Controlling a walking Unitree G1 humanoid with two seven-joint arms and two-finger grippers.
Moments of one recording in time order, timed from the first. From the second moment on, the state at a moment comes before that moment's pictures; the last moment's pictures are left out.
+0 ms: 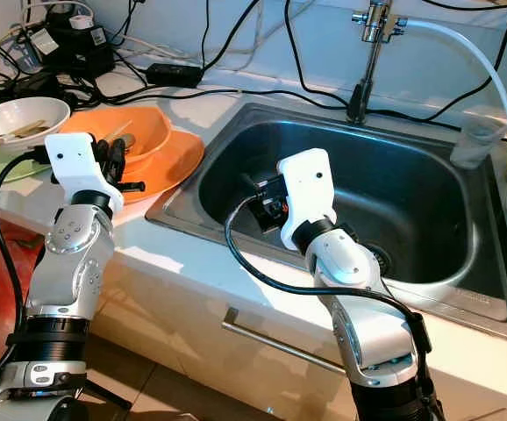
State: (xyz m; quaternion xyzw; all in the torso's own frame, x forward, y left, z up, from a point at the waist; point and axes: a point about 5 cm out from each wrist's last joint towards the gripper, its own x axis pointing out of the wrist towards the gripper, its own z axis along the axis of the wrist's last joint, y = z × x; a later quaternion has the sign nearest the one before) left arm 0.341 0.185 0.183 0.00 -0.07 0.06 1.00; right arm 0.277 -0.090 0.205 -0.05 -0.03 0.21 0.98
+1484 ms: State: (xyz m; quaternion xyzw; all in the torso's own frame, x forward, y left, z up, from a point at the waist) left arm 0.340 0.160 0.237 0.08 -0.22 0.02 0.97; right arm 0.280 -0.090 0.206 -0.05 -0.04 0.21 0.97
